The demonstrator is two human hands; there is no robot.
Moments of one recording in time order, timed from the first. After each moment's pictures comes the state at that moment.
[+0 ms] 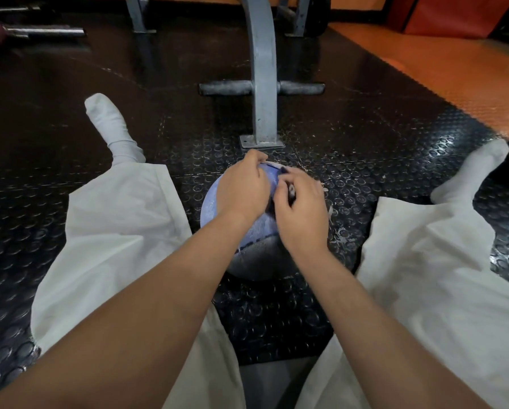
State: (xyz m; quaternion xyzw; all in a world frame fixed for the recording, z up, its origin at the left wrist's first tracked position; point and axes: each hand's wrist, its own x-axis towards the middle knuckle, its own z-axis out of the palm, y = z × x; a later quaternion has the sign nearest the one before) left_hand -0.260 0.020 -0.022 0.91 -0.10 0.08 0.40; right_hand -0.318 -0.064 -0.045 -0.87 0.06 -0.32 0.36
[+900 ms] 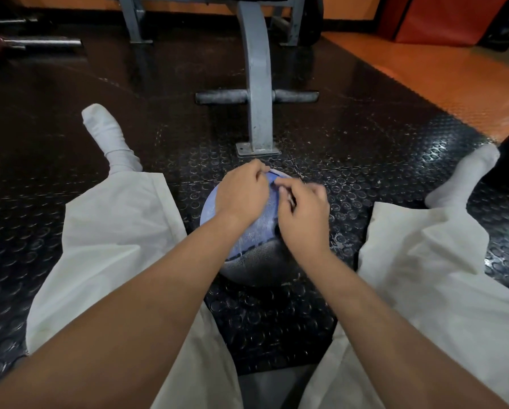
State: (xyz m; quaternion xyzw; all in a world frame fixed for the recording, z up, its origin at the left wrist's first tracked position) left_hand -0.250 0.019 -0.020 0.90 -0.14 0.06 0.41; right_hand -0.316 -0.075 -0.039 -0.88 0.07 -0.30 0.36
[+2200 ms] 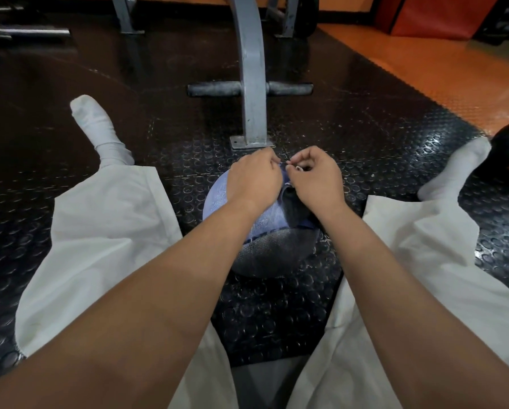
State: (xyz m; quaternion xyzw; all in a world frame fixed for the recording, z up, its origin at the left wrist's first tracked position) left_hand -0.248 -0.014 -0.014 0.92 -0.15 0.08 0.34; right_hand -0.286 -0.117 -0.011 -0.85 0.14 -0.21 0.46
